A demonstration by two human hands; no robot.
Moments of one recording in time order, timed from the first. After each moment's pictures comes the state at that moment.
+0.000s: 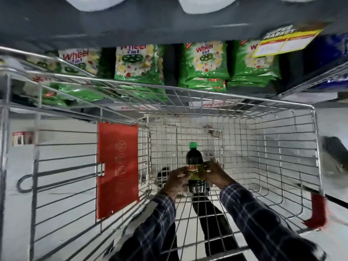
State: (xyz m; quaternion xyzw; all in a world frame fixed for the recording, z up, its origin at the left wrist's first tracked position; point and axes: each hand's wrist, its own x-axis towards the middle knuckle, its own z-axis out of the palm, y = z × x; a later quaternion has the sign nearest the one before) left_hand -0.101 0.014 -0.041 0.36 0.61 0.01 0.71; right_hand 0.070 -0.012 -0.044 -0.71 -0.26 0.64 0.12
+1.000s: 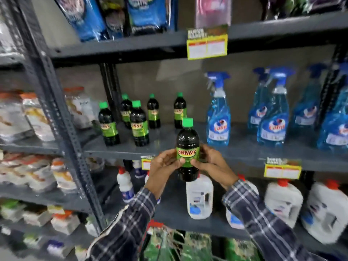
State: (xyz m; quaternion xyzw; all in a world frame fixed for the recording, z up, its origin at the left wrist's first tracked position) left_hand -0.244 0.243 0.580 0.55 0.30 0.58 0.52; right_hand -0.058 0.222 0.603 -0.41 -0.64 0.40 0.51
